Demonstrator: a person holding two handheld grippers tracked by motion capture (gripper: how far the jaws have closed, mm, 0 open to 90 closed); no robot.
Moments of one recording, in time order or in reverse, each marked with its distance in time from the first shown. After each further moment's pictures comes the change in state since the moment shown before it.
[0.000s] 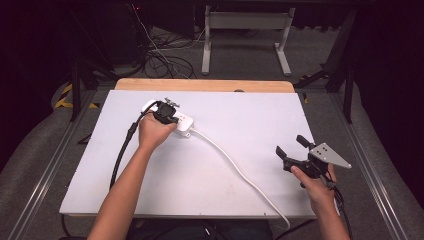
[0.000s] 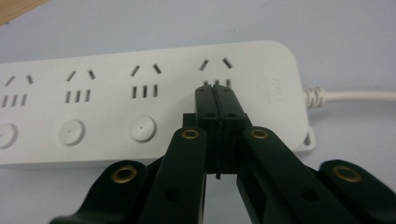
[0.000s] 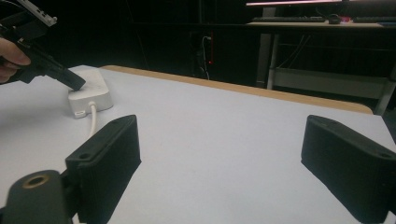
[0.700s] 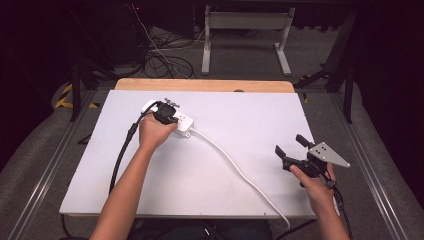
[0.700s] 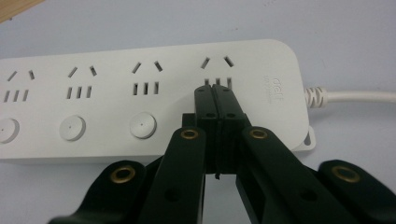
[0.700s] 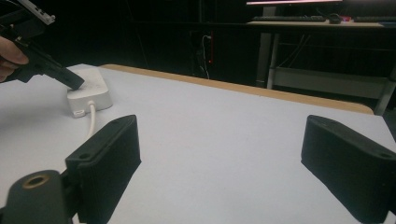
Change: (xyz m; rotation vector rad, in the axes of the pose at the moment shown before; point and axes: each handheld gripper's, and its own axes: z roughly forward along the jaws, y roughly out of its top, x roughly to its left) left arm -0.002 0.000 0.000 0.004 0.012 -0.011; right arm 0.001 0.000 0.003 0.003 0.001 0.001
